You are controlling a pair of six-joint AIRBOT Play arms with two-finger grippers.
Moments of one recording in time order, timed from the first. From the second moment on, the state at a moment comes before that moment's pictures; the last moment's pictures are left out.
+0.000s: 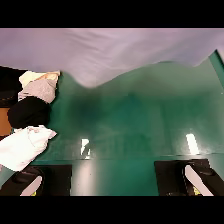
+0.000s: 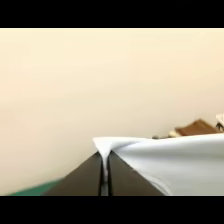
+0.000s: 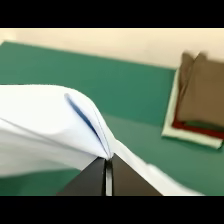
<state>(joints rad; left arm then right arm) -0.15 -0.73 1.81 1.27 -0.84 -1.38 -0.27 -0.79 1.71 -1.05 1.28 1.32</state>
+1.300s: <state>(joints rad) -0.06 -1.42 1.44 1.29 -1.08 -1.46 -0.12 -1.58 1.78 -1.12 1.36 1.40</state>
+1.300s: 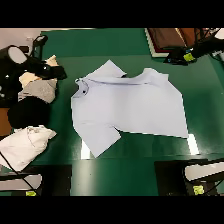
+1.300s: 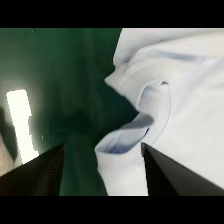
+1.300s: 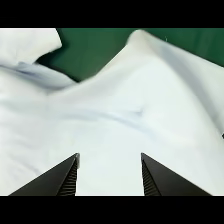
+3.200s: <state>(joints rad) -0.25 -1.10 0.76 1.02 -0.87 -1.48 -0.70 -1.09 0.58 -1.22 1.32 1.32</state>
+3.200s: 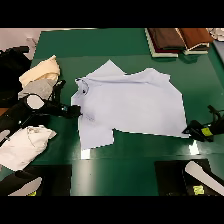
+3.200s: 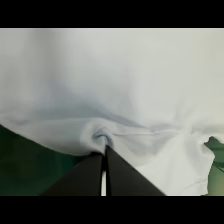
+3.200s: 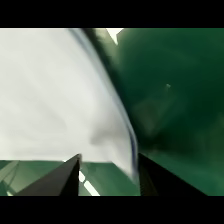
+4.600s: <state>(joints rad) -0.25 -0.73 1.88 1.47 -0.96 -1.57 -0.29 -0.86 2.00 -1.15 1.40 1.38</state>
